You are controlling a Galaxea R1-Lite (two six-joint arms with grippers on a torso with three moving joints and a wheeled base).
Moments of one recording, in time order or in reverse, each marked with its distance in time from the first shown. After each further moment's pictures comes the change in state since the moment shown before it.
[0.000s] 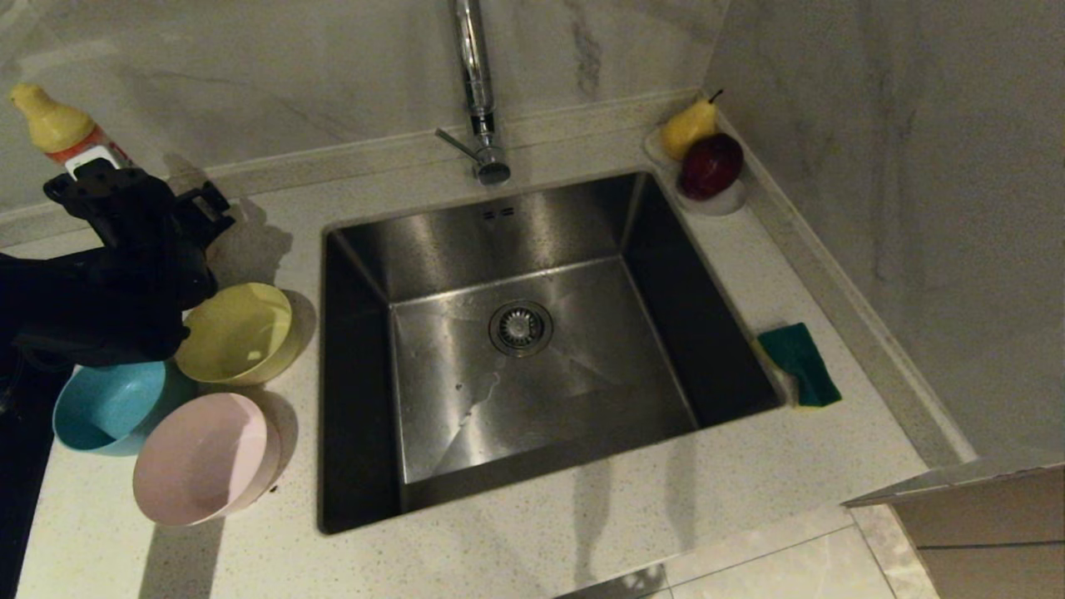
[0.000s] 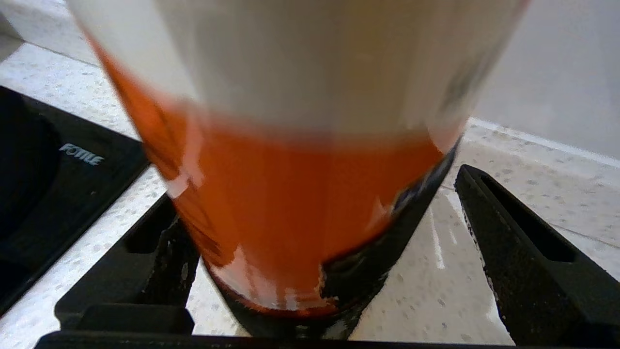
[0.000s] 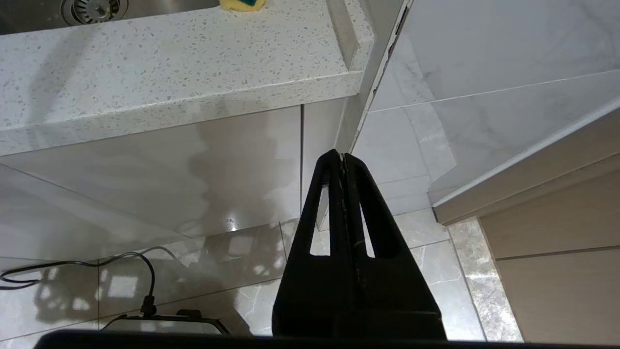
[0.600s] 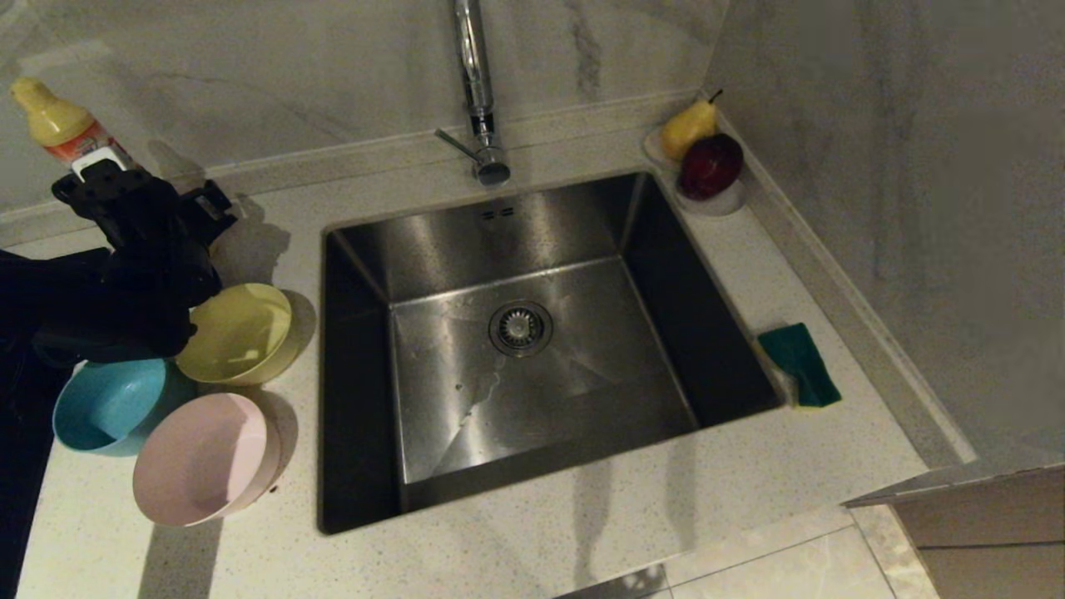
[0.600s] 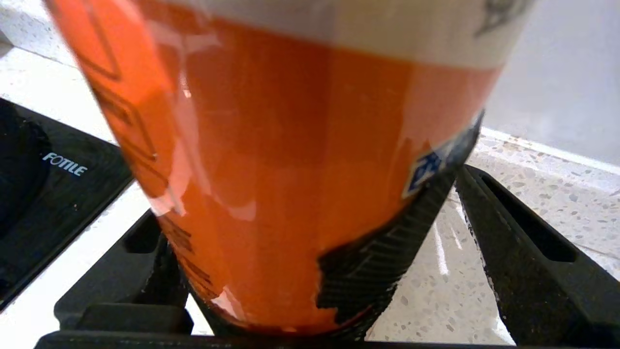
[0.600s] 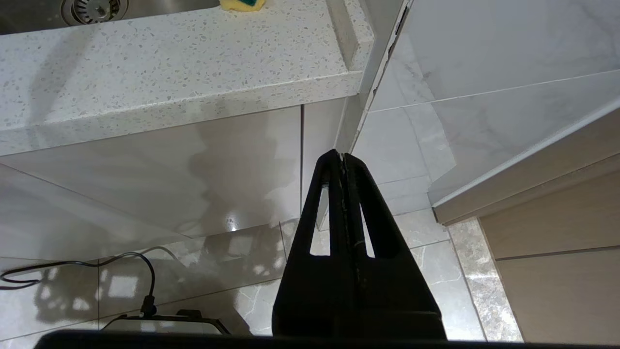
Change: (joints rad) left arm 0.005 0.045 -0.059 -0.007 0.001 0.010; right arm 0.000 0.000 0.000 0.000 0.000 0.000
